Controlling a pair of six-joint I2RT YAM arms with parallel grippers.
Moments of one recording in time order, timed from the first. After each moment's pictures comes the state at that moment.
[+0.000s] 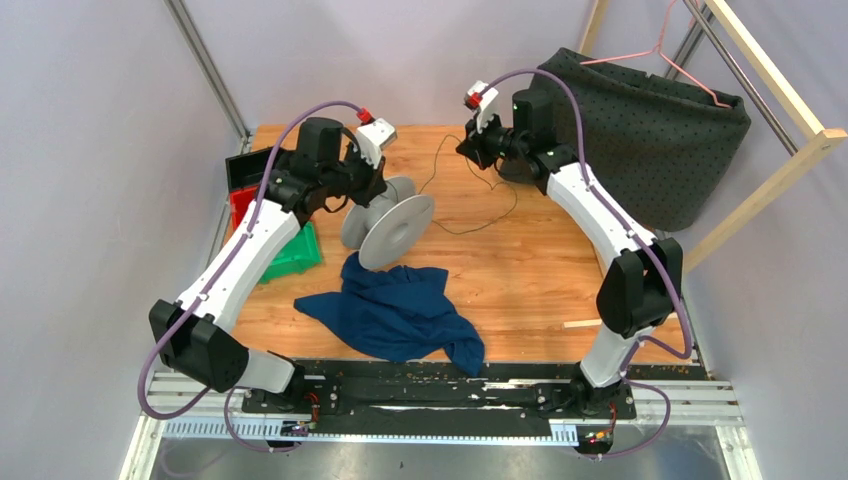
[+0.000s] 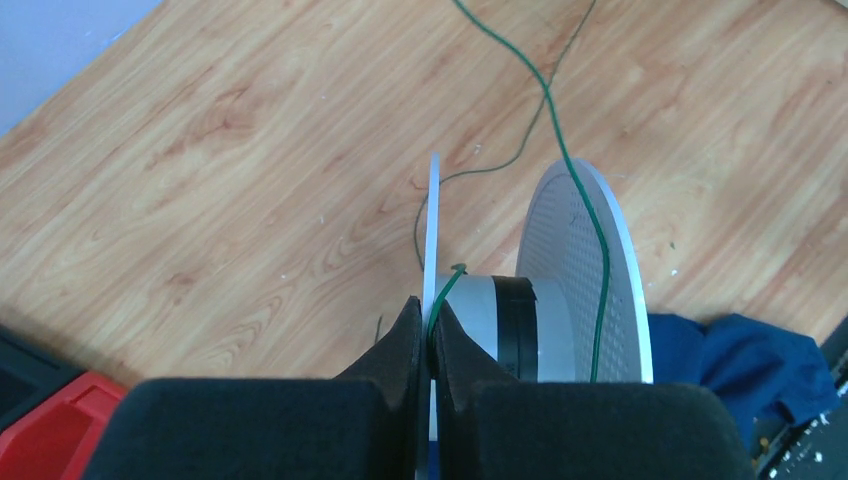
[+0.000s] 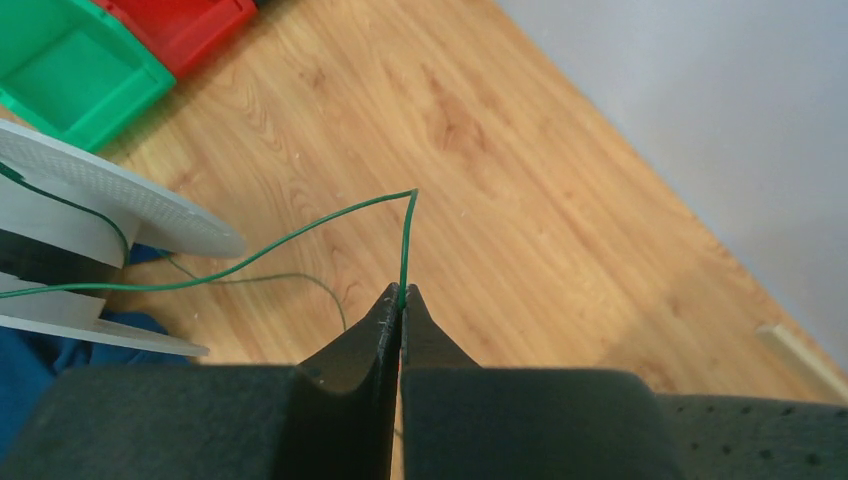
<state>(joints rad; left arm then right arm) -0.39 1.39 1.41 -0.57 0.33 0.23 0.38 1.72 1.63 -0.25 -0.53 -0.28</state>
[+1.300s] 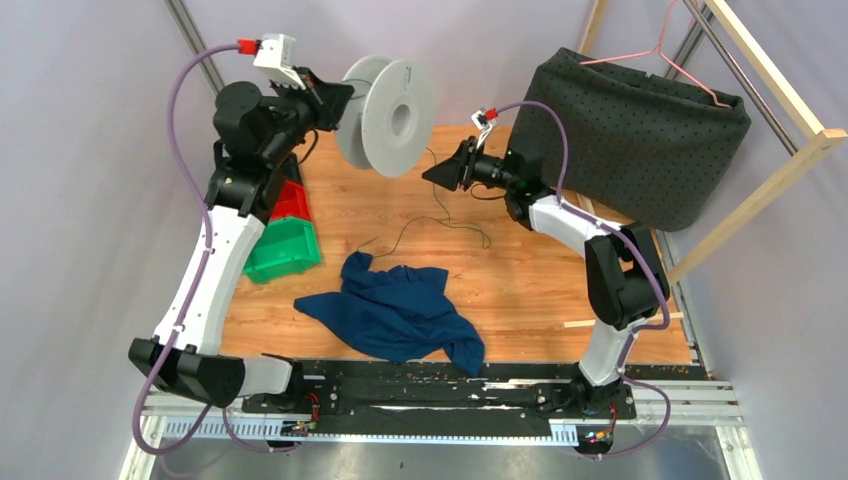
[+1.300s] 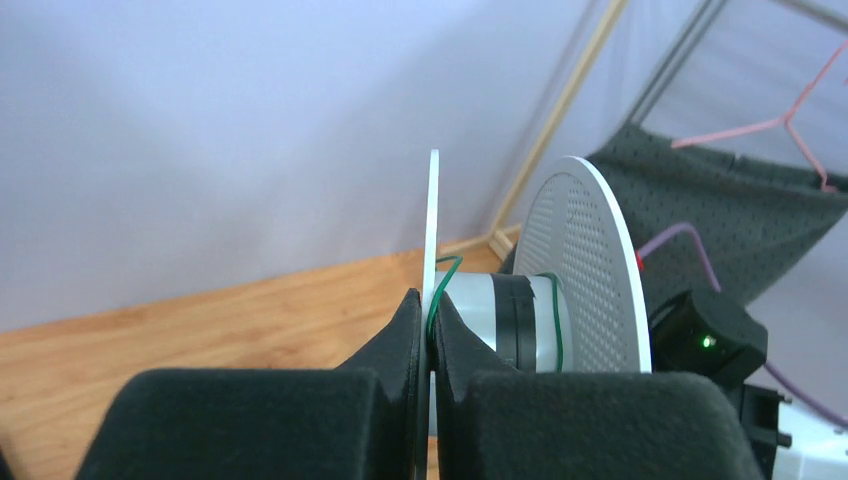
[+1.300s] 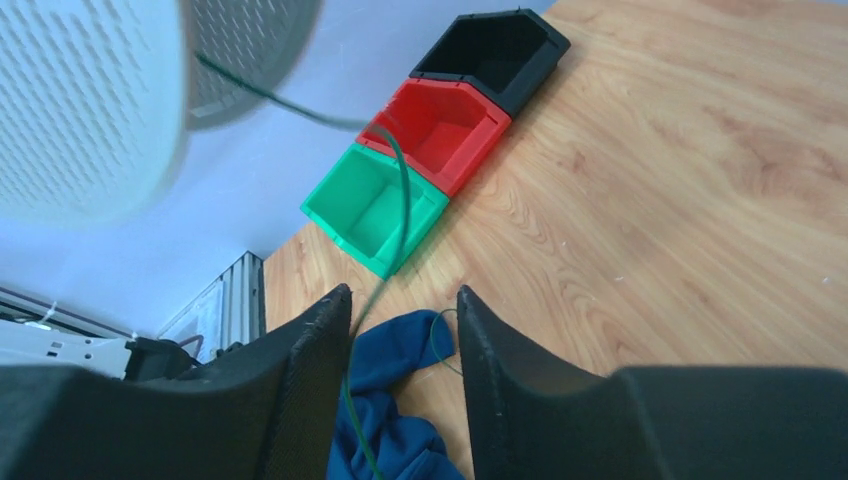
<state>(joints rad) -0.23 1.32 1.54 -0.11 0.29 -0.32 0.41 1.79 1.22 0.59 -0.80 0.59</state>
